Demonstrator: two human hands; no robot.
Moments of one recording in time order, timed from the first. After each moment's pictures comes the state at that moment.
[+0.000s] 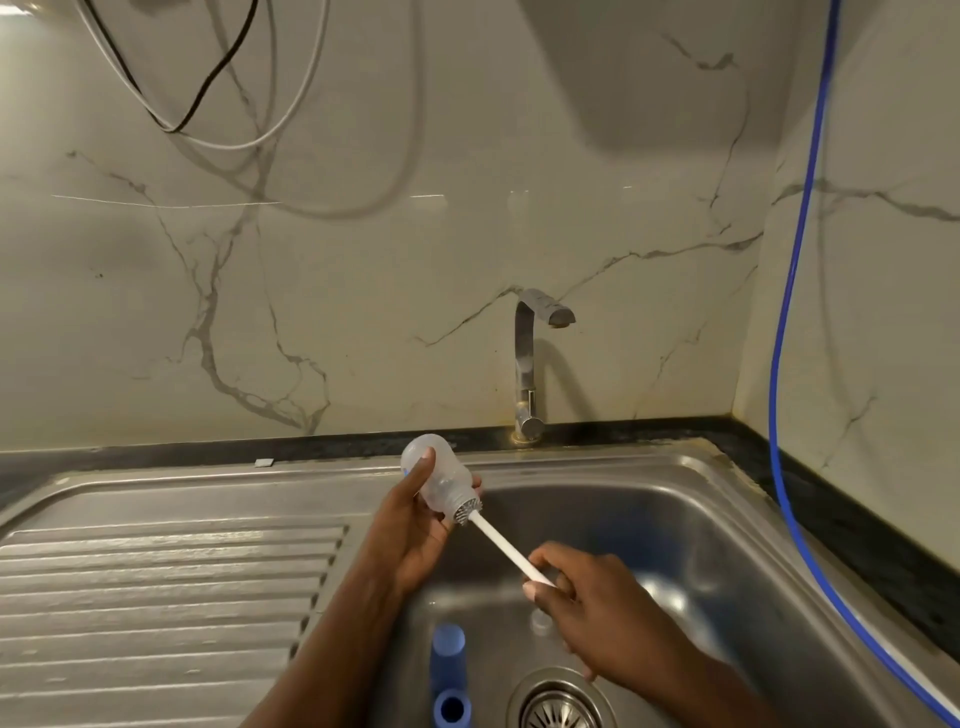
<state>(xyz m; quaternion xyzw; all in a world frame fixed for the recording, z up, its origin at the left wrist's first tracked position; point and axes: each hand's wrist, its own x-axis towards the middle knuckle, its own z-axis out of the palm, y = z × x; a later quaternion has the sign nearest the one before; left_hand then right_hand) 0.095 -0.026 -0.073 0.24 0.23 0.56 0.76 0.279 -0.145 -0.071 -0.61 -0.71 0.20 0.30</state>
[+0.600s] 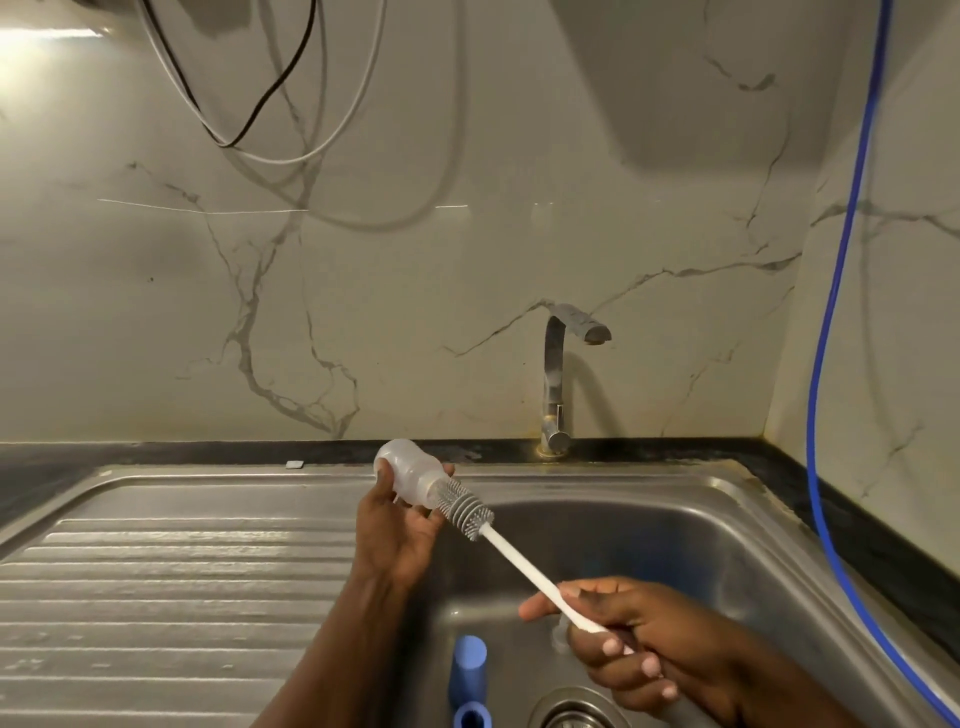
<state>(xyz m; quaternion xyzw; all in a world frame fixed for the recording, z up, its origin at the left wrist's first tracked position) 0.063 -0.014 -0.071 0.18 0.18 0.64 0.72 0.289 -0.152 -0.033 -0.39 -0.42 0.77 0.28</state>
